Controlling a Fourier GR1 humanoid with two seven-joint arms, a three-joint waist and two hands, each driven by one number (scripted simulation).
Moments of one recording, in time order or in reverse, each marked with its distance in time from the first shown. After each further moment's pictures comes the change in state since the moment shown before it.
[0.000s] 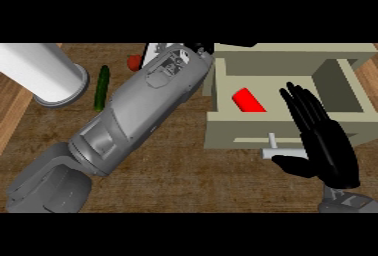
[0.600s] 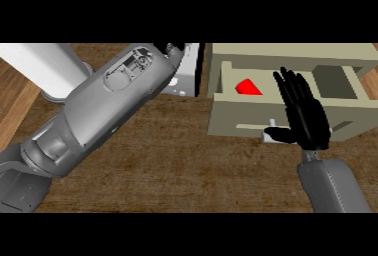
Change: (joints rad) left arm 0.109 0.178 -0.044 -0.285 -0.074 0.006 0.184; right arm -0.216 0.046 -0.094 0.452 0.092 -0.264 -0.087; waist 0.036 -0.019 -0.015
